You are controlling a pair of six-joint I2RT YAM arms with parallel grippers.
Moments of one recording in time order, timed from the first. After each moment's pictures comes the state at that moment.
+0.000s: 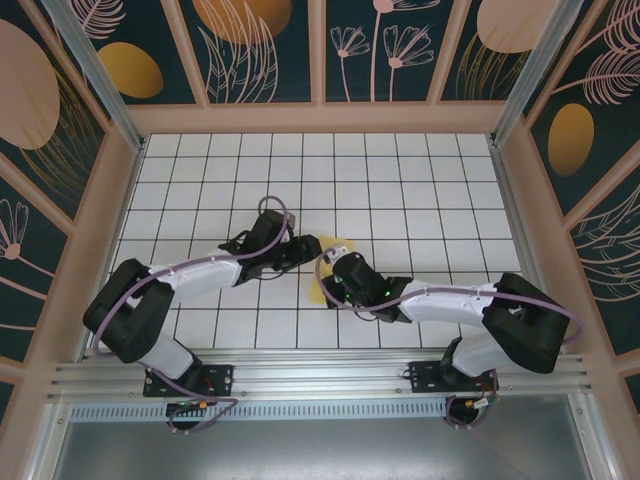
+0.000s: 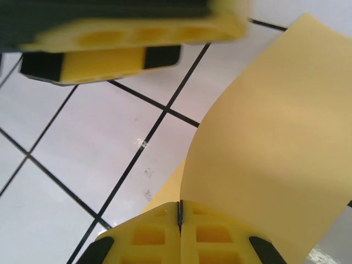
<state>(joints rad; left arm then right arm) -0.67 1.53 0.76 0.01 0.24 -0.97 1.00 1.39 0.58 0.09 0.06 0.49</state>
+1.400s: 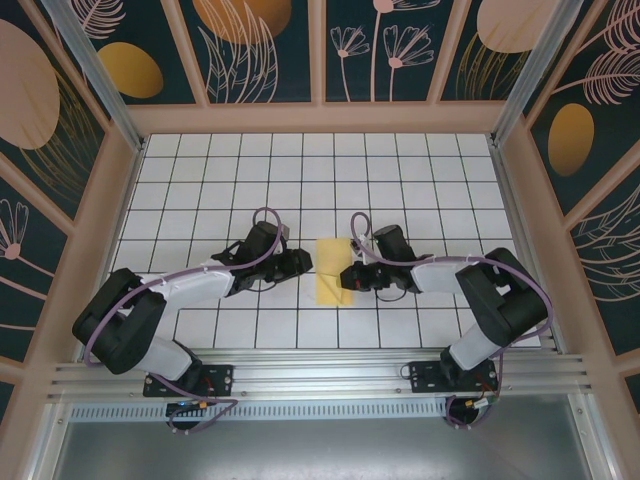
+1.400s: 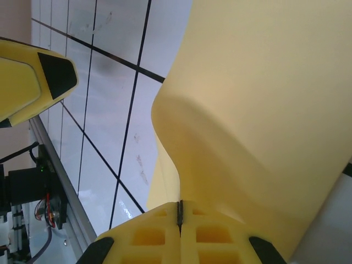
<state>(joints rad) -0.67 1.47 0.67 0.00 0.28 -0.94 0.56 1.58 0.56 0.14 -0.71 0.55</state>
